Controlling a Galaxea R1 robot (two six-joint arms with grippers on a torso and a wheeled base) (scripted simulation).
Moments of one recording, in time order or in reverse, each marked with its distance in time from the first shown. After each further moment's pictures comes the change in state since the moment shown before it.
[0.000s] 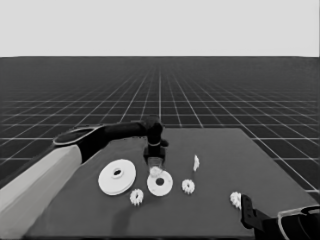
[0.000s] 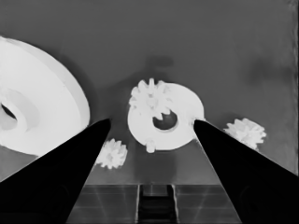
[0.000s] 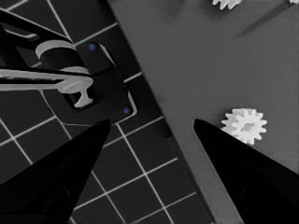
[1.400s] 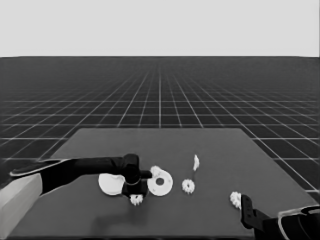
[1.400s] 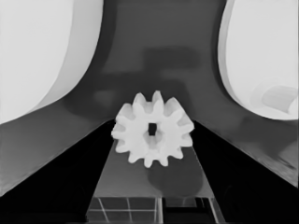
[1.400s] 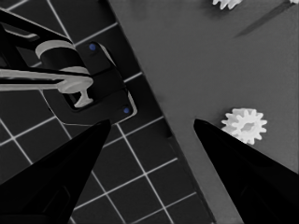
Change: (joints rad) left arm 0.265 -0.354 0.622 0.276 0.020 -0.273; right arm 0.000 0.000 0.000 0.000 0.000 0.000
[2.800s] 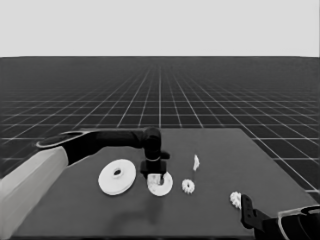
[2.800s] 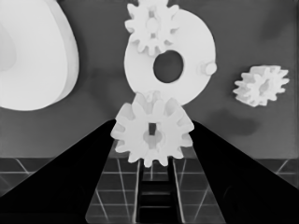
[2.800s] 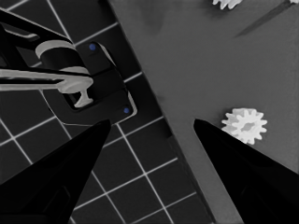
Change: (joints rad) left arm -0.248 0.230 -0.150 -0.248 0.040 -0.069; right arm 0.000 0.000 0.000 0.000 0.000 0.000
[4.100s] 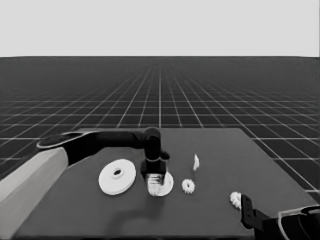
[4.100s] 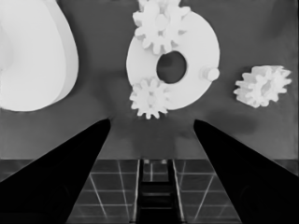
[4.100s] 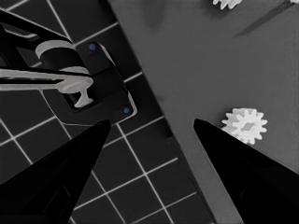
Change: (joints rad) left arm 0.007 0.001 -0.003 0.008 0.000 0.001; right arm 0.000 0.000 0.000 0.000 0.000 0.000
